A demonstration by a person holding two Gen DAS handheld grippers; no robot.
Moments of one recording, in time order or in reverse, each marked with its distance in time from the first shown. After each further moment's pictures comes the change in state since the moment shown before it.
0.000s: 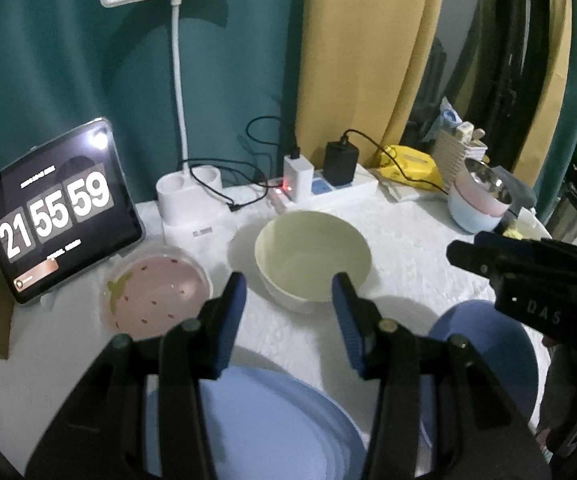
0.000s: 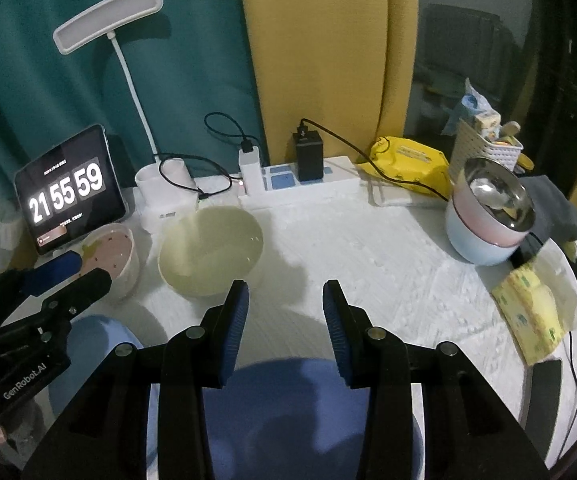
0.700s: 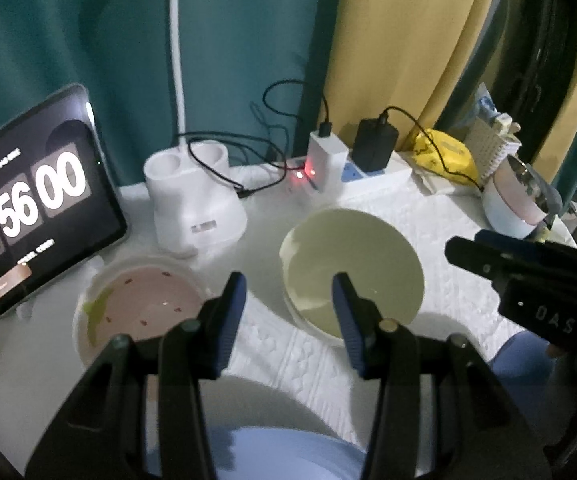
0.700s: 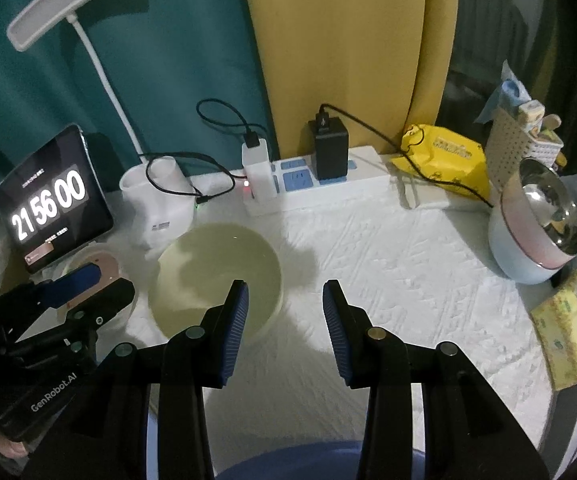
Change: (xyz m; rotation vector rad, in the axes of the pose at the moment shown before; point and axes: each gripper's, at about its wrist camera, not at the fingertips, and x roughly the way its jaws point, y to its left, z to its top) left arm 0.074 0.027 0.022 -0.041 0.120 -0.005; right arm 0.068 0.010 0.035 0.037 0.096 0.022
